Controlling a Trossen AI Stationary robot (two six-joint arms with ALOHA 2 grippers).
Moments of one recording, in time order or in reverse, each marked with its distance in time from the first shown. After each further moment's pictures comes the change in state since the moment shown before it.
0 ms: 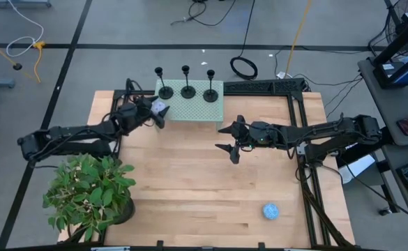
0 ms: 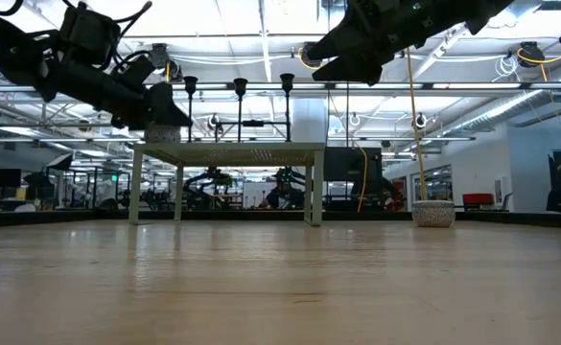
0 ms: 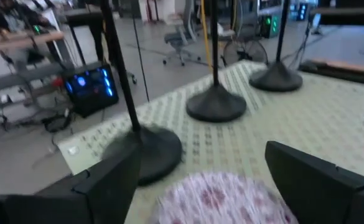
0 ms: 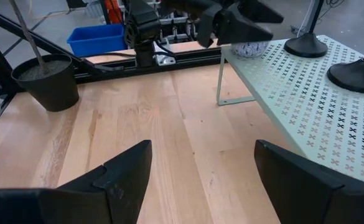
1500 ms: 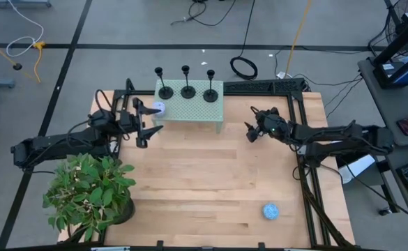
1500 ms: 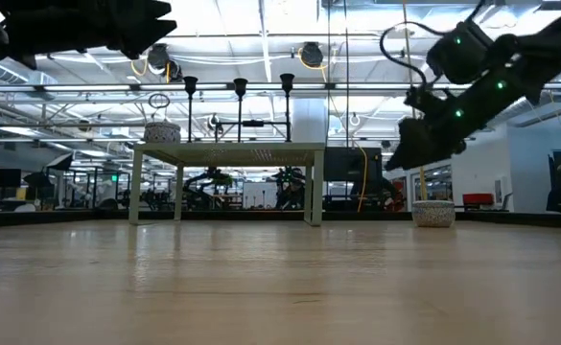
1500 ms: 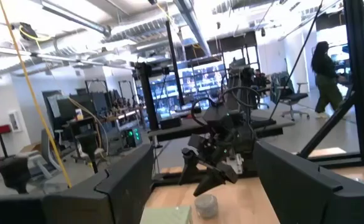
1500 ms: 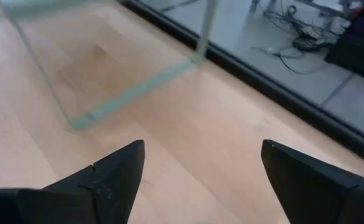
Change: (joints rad) left arm -0.172 -0.351 0.000 0.084 0.514 0.135; right arm -0.346 -0.206 -0.452 0.029 0.265 0.042
